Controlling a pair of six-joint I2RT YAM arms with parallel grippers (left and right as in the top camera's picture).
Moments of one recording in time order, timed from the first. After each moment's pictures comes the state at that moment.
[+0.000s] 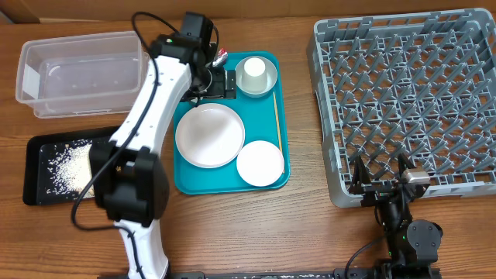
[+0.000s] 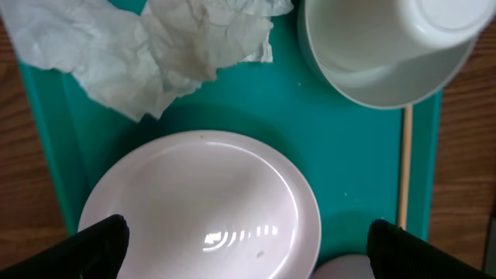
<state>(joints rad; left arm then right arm) -0.24 2.09 1.87 -1.09 0.11 -0.26 0.01 0.01 0.02 -0.03 -0.09 0.14</state>
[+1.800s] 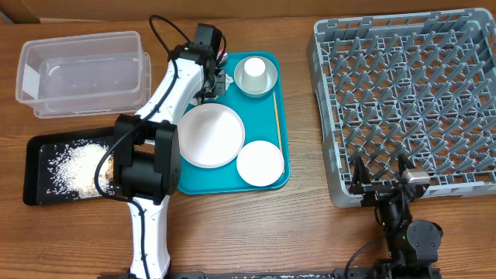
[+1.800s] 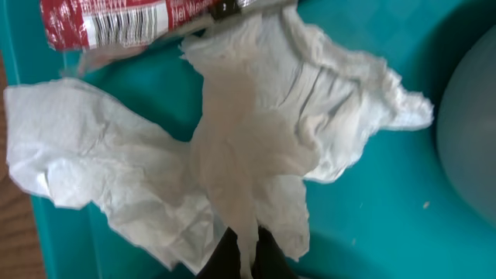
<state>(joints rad) -0.24 2.28 1.88 -0.89 -0.10 -0.25 0.01 0.01 0.02 -0.03 -0.09 0.14</state>
